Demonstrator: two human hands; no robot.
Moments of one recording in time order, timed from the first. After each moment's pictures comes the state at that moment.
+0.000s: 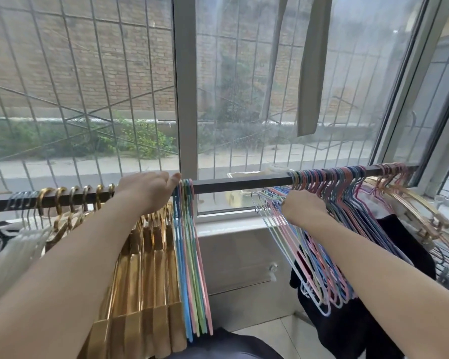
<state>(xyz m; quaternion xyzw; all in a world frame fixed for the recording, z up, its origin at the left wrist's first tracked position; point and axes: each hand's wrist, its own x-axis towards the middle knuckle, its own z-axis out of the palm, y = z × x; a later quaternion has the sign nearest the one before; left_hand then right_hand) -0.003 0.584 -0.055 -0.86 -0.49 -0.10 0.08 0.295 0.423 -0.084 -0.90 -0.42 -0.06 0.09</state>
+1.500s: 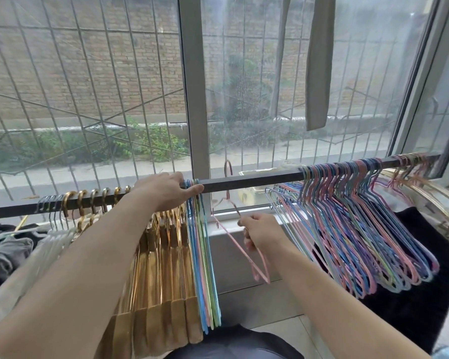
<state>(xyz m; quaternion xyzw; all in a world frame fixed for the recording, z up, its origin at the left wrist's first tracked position) -0.009 0.576 -0.046 -0.86 -0.51 -0.05 0.05 0.181 0.426 -0.132 -0.66 -0.36 0.36 0.55</state>
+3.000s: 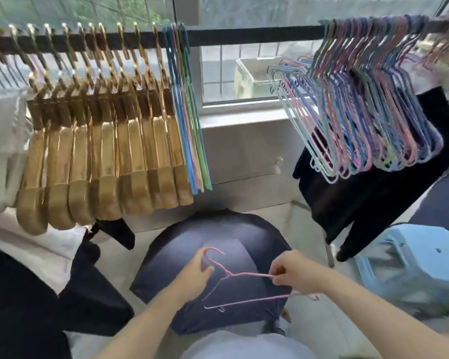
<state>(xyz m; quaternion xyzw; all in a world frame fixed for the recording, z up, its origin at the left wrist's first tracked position) -0.056 0.351 -0.442 -0.72 -0.50 -0.02 -0.49 0.206 0.234 -0.385 -0.74 -0.57 0.34 -0.03</state>
